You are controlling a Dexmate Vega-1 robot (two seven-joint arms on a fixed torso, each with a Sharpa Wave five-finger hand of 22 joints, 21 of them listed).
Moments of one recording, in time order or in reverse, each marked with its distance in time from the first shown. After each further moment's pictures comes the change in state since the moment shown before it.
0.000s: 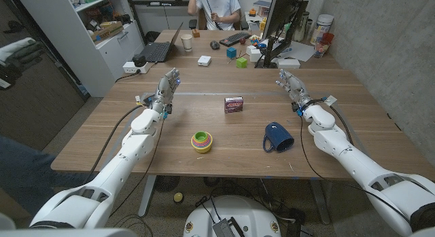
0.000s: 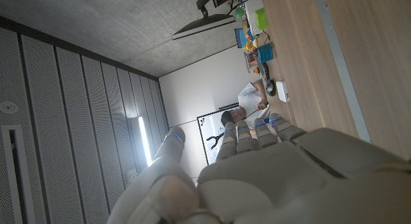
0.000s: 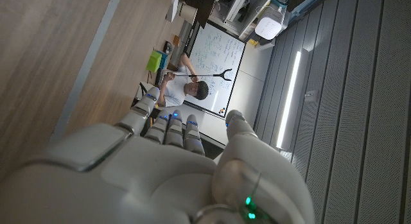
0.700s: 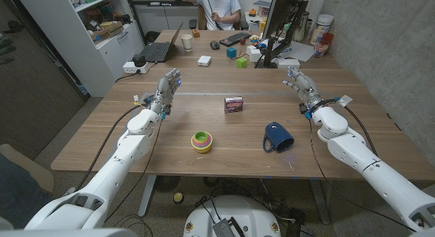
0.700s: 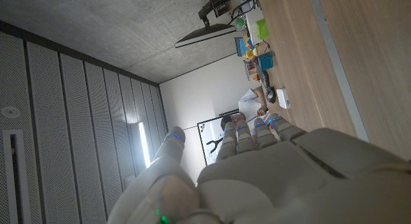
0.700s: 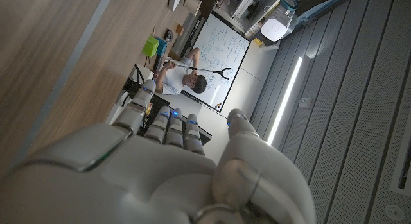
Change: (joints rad) left arm 0.060 0.031 -0.036 -0.126 0.001 0.082 -0.013; left_hand 0.000 0.000 0.000 0.000 0.000 0.000 0.000 0.000 0.000 0.000 0.000 0.000 0.000 0.000 0.000 0.000 0.000 0.000 0.000 0.000 0.000; right arm -0.259 -0.189 0.086 -0.513 -0.053 -0.192 -0.239; right_hand 0.021 -0.022 -0.008 -0.016 0.000 0.005 0.005 0.000 0.000 0.022 0.011 0.003 0.000 0.059 0.028 0.014 -0.007 0.064 0.161 0.015 0.002
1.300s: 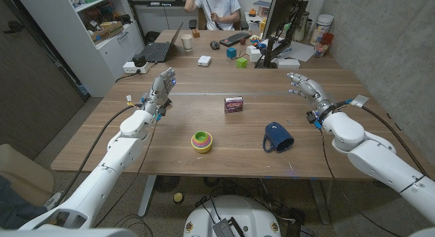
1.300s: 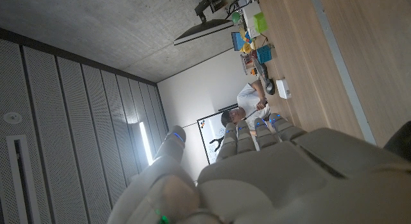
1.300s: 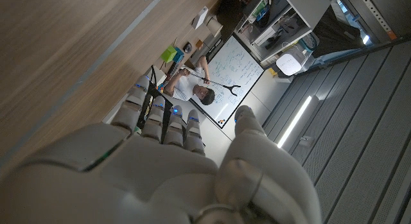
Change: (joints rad) left arm 0.107 0.072 -0.032 -0.202 -0.002 0.082 0.092; left_hand 0.005 0.005 0.004 -0.004 0.000 -0.013 0.005 0.000 0.000 0.000 0.000 0.000 0.000 0.000 0.000 0.000 0.000 -0.005 0.005 0.000 0.000; right arm -0.258 -0.203 0.123 -0.417 -0.098 -0.286 -0.169; right_hand 0.013 -0.050 -0.020 -0.037 0.004 0.042 -0.033 0.008 0.000 0.030 0.009 0.005 0.000 0.079 0.121 0.011 -0.014 -0.009 0.055 -0.006 0.003
